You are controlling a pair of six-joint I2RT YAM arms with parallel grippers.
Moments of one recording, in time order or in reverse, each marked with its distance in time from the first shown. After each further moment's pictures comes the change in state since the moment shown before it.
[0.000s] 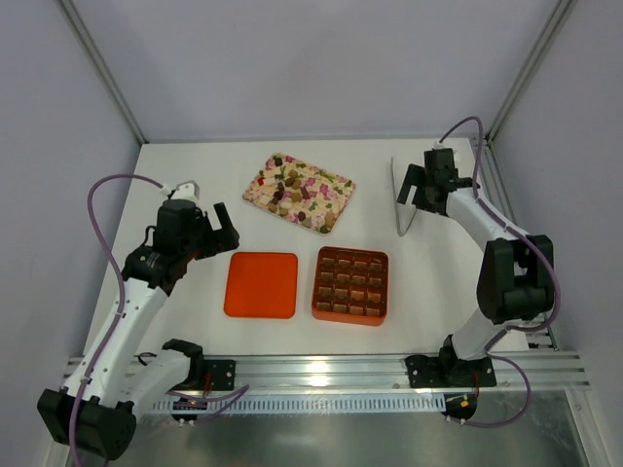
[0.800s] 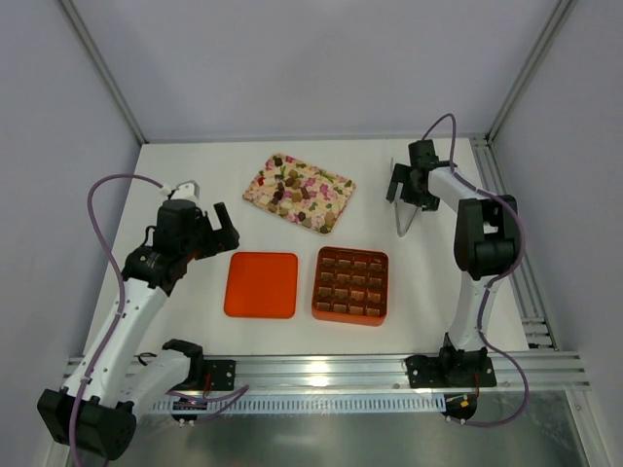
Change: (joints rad) left arm 0.000 0.000 0.000 0.003 0.000 0.000; right arm 0.000 0.410 0.316 -0.075 -0.066 -0.019
